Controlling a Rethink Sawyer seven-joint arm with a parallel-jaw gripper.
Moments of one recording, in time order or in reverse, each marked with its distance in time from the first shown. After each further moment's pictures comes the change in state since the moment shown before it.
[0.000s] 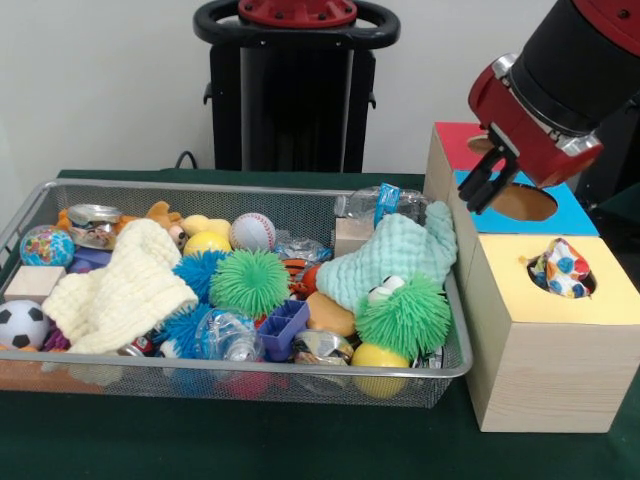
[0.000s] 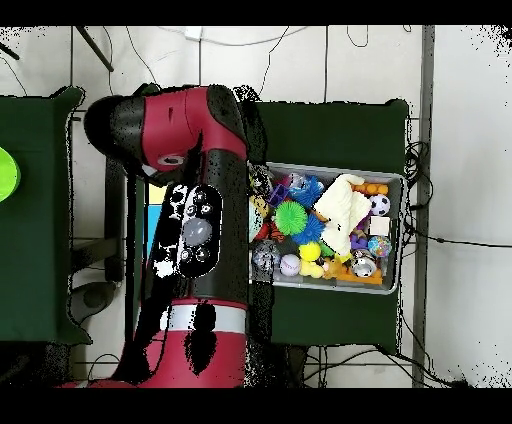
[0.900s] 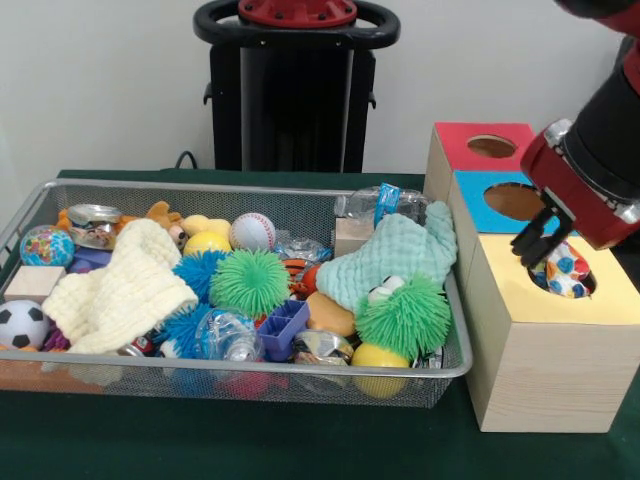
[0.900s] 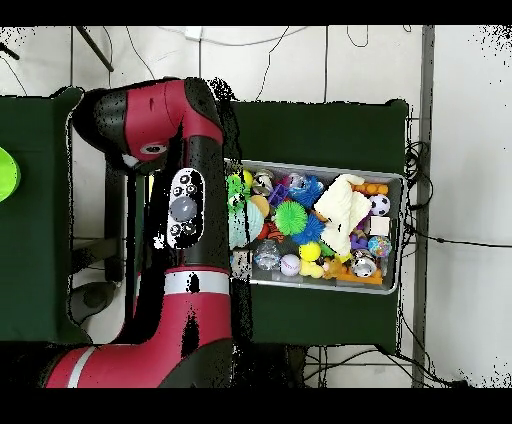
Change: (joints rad) arm 0.031 0.159 0.027 -0.181 0.064 0.046 0.000
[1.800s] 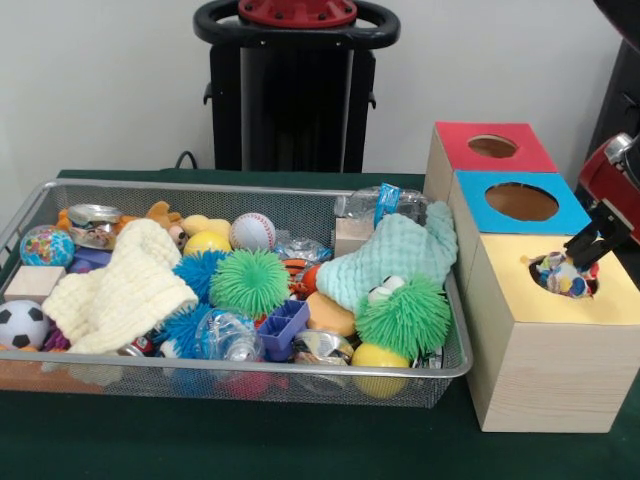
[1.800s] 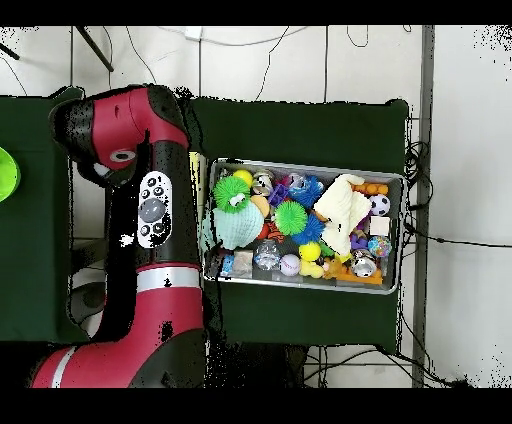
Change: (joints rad) arm 0.058 0.059 -0.002 -0.063 0.039 0.063 0.000
